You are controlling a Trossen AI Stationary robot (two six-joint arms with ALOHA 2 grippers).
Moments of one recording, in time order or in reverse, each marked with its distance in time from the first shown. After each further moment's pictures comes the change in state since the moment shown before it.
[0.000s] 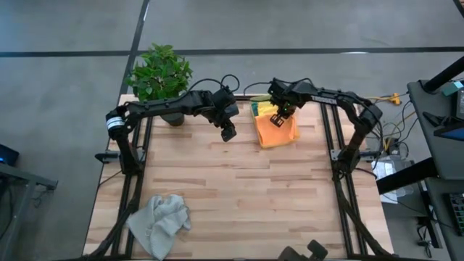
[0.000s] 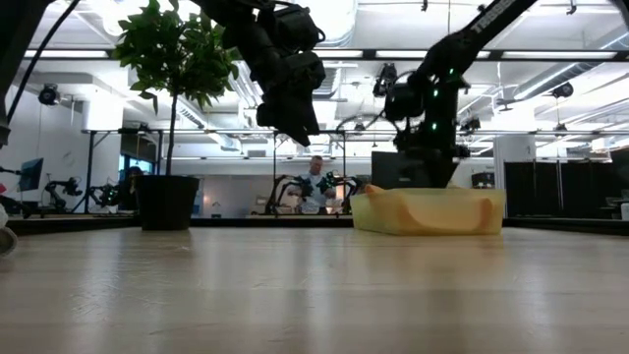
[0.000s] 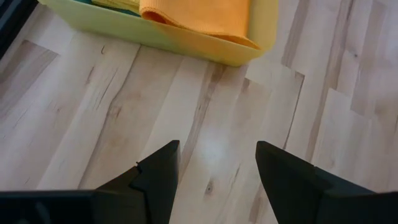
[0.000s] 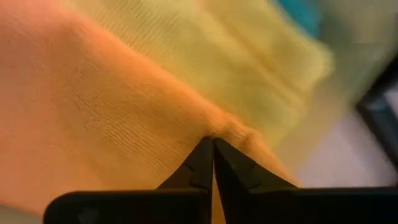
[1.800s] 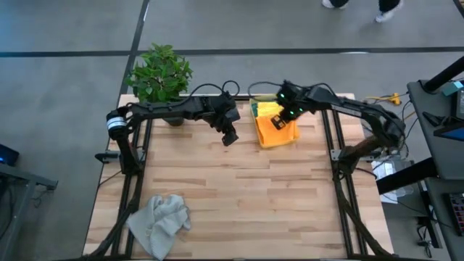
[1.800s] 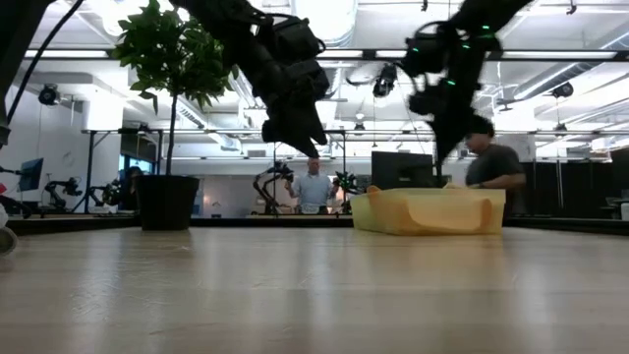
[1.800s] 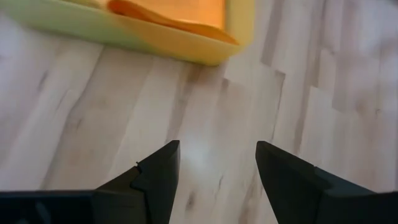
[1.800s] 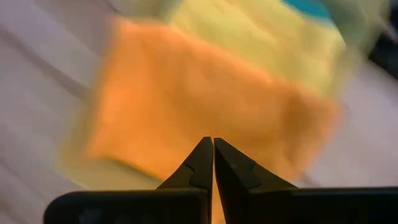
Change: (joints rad) left arm -0.008 0.004 -0.109 0.158 0.092 0.004; right arm 0.098 -0.282 -0.087 -0.008 -0.108 0.284
